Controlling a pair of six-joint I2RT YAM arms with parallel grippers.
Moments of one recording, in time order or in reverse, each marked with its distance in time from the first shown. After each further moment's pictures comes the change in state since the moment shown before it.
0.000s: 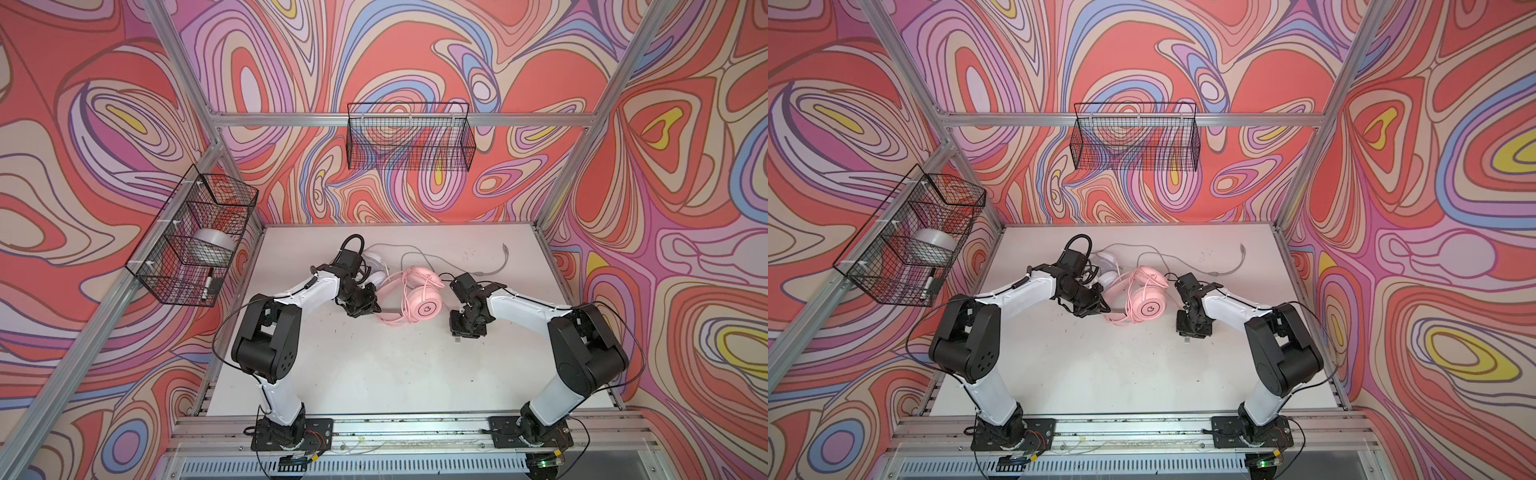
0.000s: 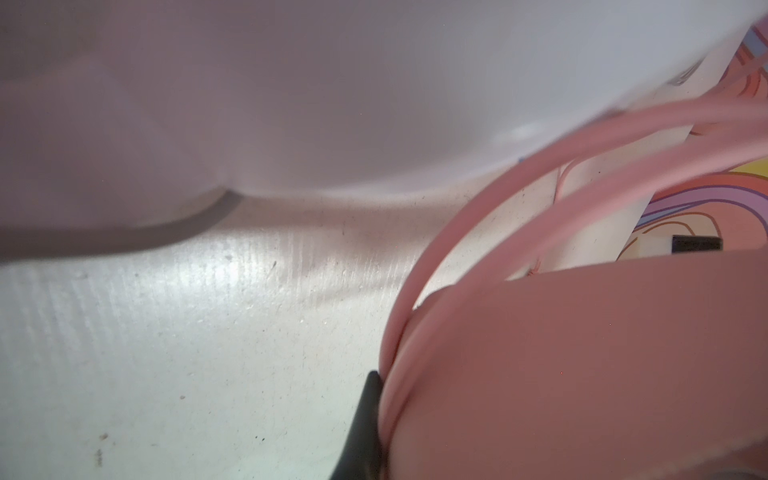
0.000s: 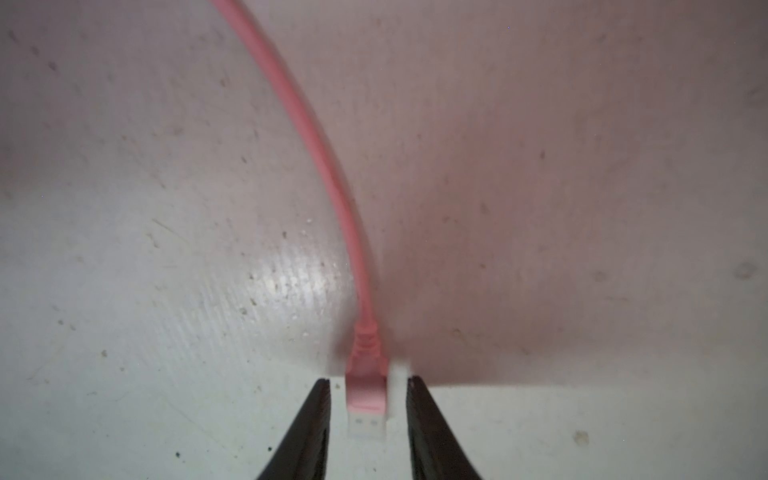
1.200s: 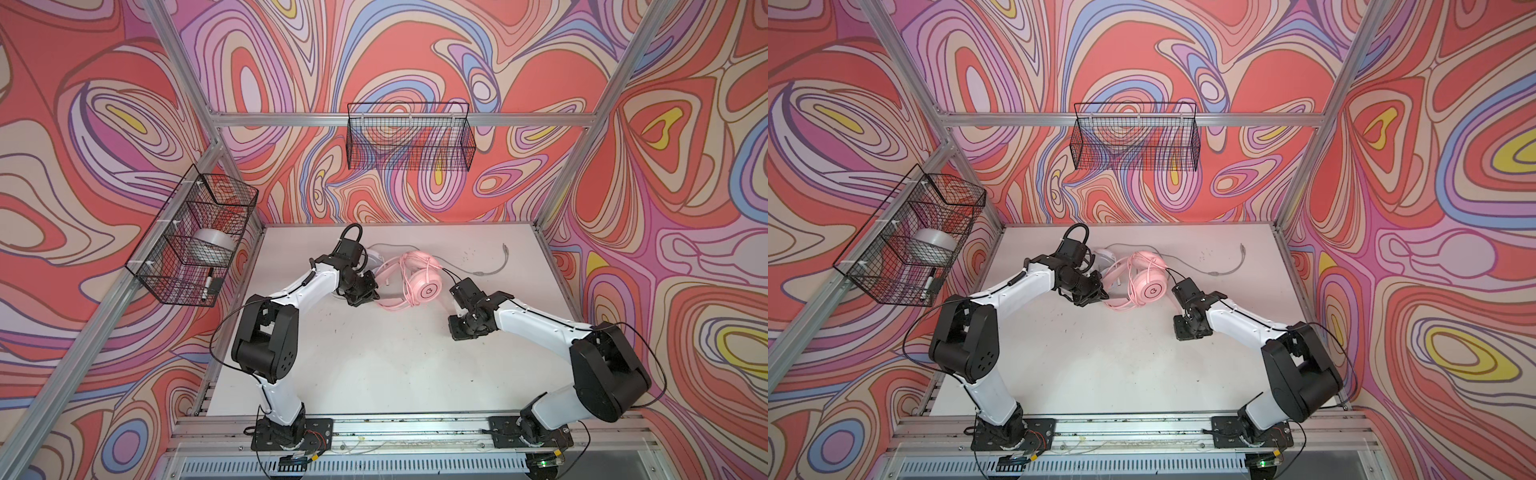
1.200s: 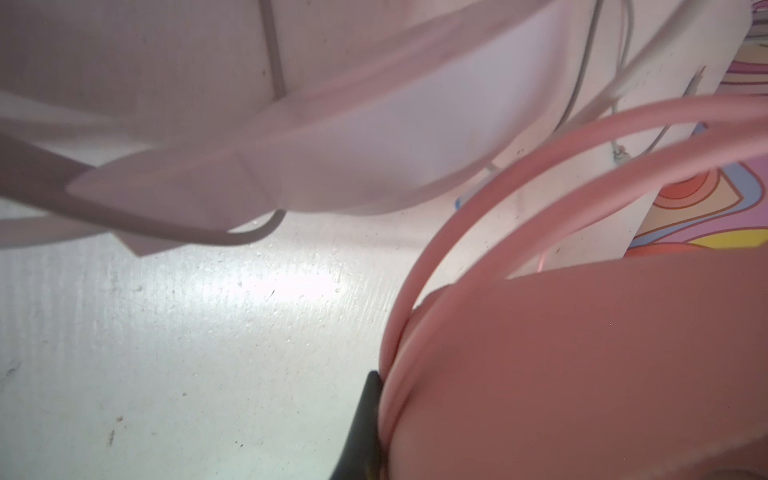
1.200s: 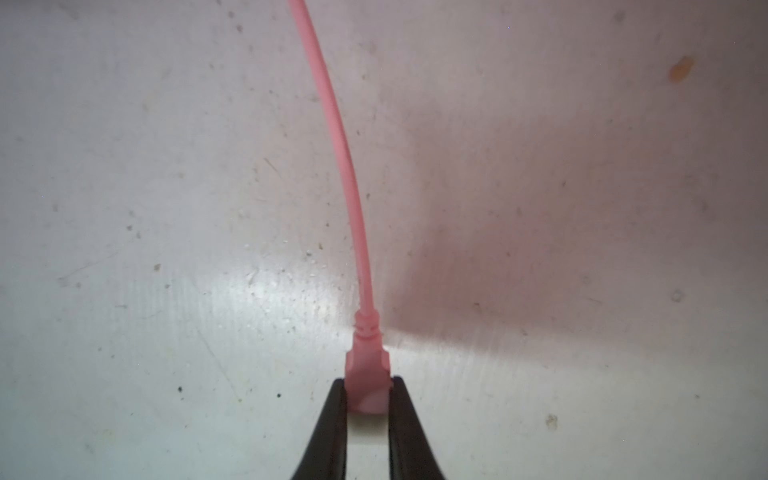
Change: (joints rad) left arm 0.001 0.000 0.135 -0.040 -0.106 -0.130; right arm 0.071 -0.177 -0.083 0.070 0.039 -0.192
